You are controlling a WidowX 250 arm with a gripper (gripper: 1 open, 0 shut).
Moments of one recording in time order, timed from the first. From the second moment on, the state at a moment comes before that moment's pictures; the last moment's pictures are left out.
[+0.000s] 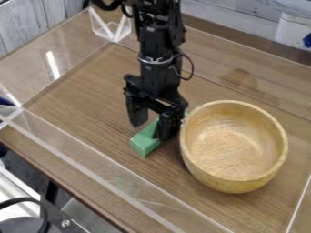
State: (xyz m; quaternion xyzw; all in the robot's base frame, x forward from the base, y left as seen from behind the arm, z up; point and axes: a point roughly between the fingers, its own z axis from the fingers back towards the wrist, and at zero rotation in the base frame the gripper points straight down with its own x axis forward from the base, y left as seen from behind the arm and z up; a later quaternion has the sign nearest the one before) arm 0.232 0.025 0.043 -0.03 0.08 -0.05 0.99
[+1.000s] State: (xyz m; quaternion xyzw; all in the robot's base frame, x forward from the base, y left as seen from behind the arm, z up) arm 0.235 0.026 0.030 -0.03 0.09 -0.05 0.99
